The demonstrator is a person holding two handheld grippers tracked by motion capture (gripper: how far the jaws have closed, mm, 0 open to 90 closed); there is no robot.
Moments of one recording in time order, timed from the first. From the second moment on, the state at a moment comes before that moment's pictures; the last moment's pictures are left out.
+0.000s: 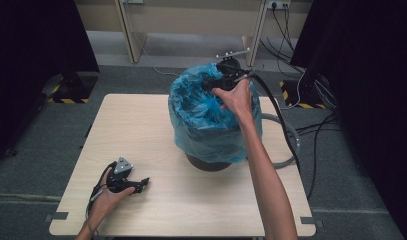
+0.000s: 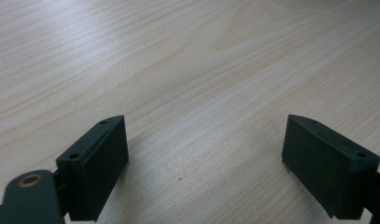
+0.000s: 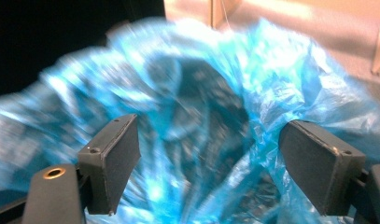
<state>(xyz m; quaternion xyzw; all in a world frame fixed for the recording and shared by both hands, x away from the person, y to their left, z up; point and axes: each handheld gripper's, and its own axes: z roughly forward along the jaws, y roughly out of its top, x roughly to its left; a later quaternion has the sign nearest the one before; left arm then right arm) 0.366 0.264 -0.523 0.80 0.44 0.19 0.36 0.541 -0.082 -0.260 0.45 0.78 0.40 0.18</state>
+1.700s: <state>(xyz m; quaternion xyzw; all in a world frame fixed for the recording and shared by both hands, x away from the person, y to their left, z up) 0.366 0.264 -0.523 0.80 0.44 0.19 0.36 0.530 -0.067 -0.240 0.44 0.75 0.45 0.18</state>
